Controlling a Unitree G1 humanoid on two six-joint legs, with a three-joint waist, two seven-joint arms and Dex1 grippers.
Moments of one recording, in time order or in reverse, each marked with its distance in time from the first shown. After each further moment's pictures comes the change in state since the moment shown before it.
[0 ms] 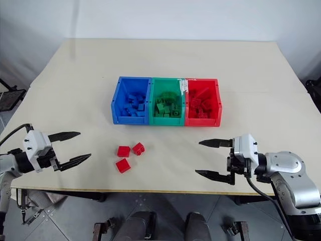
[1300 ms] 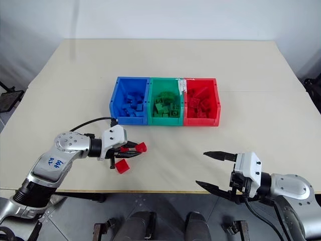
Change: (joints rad) left arm -0.407 -0.104 -0.597 -0.215 0.184 0.470 0.122; right arm 0.284 0.015 -0.091 -0.237 -0.006 0.014 -0.214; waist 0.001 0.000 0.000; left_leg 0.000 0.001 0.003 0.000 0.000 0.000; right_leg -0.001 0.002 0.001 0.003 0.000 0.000
